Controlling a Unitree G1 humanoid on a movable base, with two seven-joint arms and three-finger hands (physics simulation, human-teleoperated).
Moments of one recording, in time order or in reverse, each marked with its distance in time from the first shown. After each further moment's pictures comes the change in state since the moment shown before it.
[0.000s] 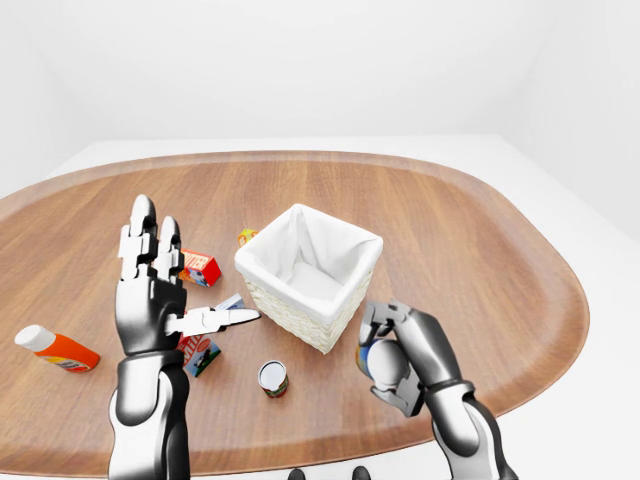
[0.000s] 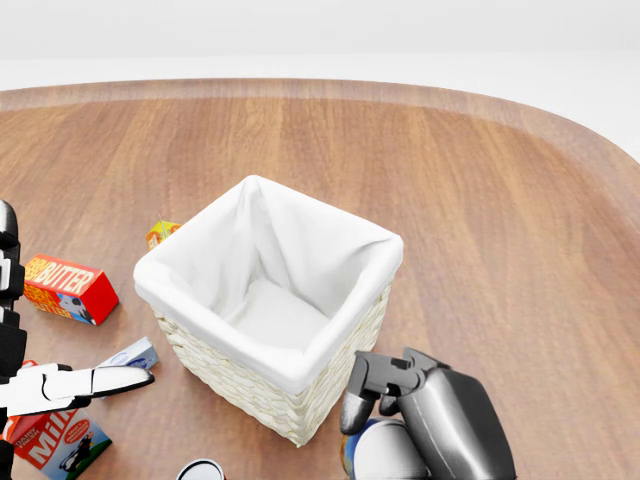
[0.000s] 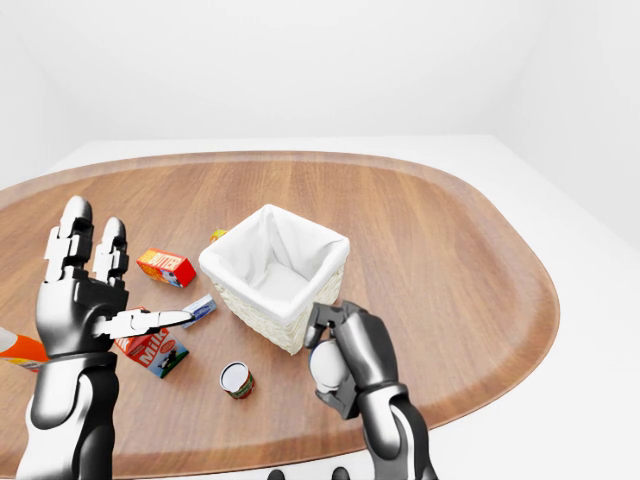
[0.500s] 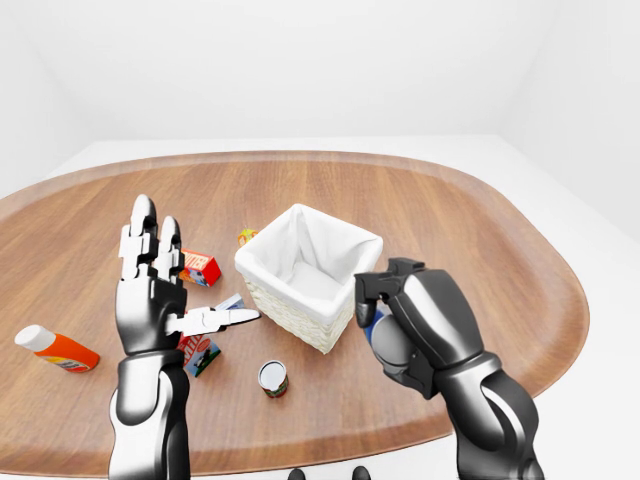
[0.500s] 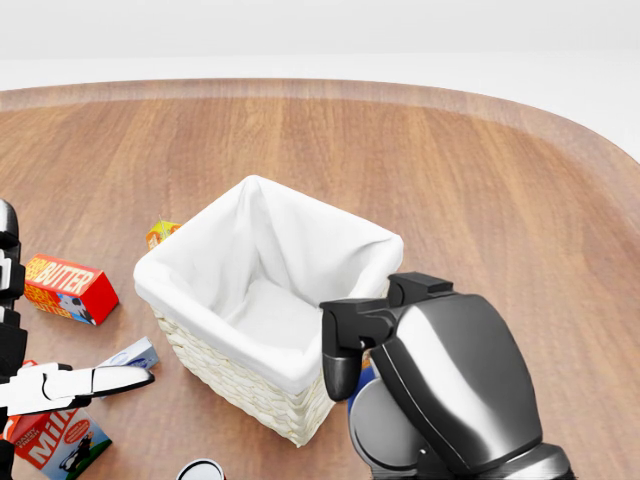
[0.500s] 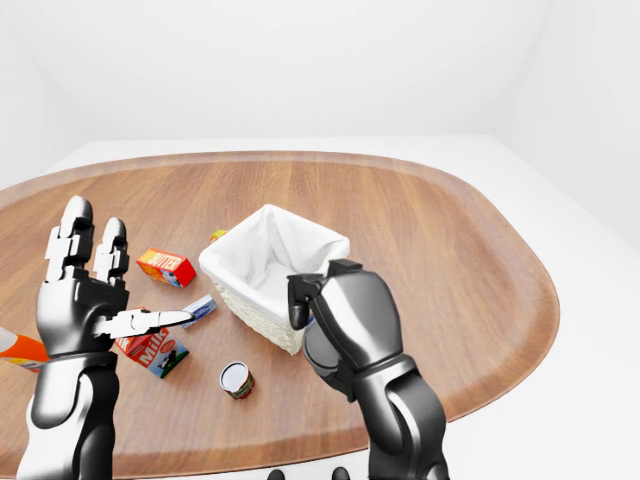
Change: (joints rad) left arm -0.002 0.001 0.000 0.002 -0.002 0.000 0.000; right arm -0.183 0.076 0.012 -0.289 -0.332 0.000 0.325
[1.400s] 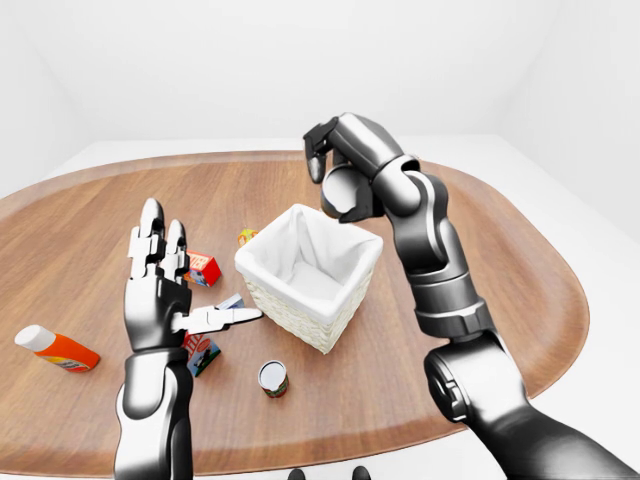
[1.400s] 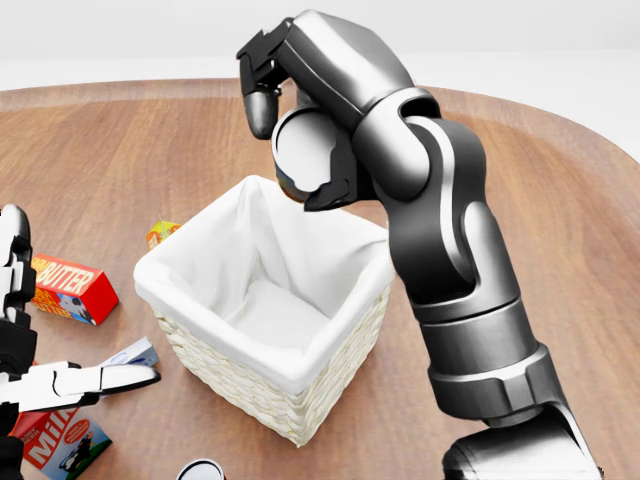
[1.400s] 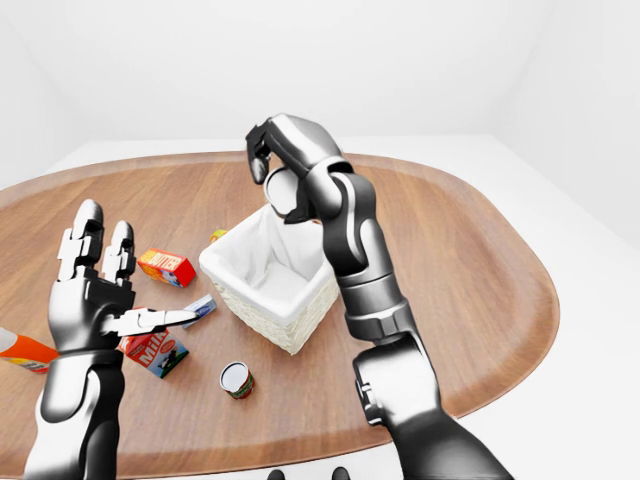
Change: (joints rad) left arm -0.008 0.003 -0.009 0.038 0.009 0.000 0.002; right arm -1.079 -0.025 -0.240 0.997 0.215 0.000 0.029
